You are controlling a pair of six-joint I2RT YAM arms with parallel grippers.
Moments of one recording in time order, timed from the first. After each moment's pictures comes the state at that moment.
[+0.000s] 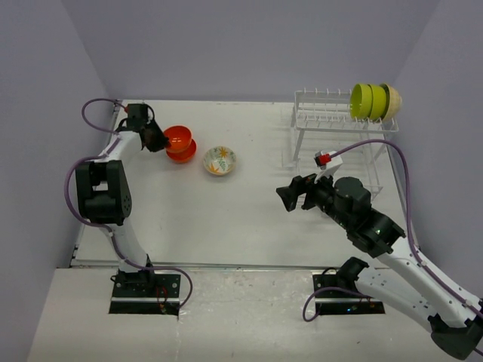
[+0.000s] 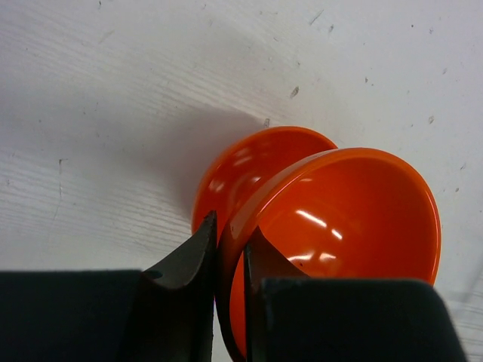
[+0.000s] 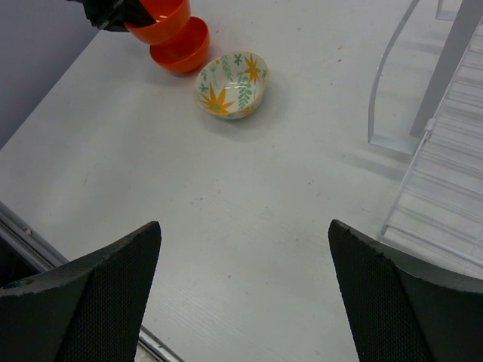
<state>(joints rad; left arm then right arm) 0.05 1.89 1.40 -0.37 0.12 -0.55 0.73 0.70 0.78 -0.35 0.12 0.32</state>
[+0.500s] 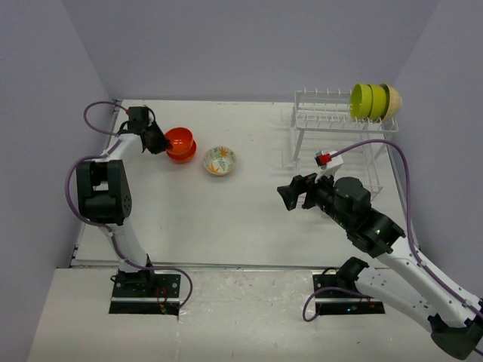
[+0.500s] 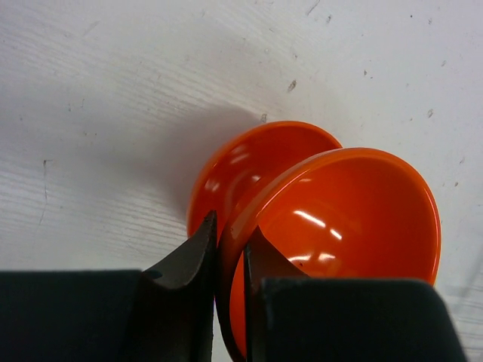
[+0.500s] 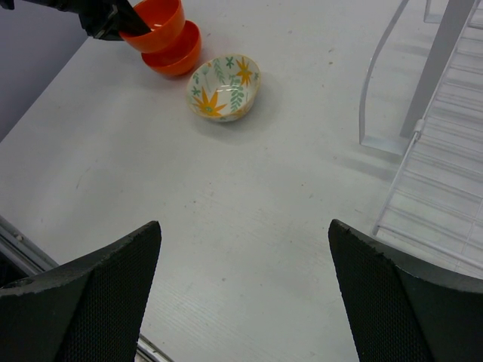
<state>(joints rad) 0.05 1.89 1.36 -0.33 0.15 -0.55 0.73 0.71 0.78 -0.35 0.14 0.31</state>
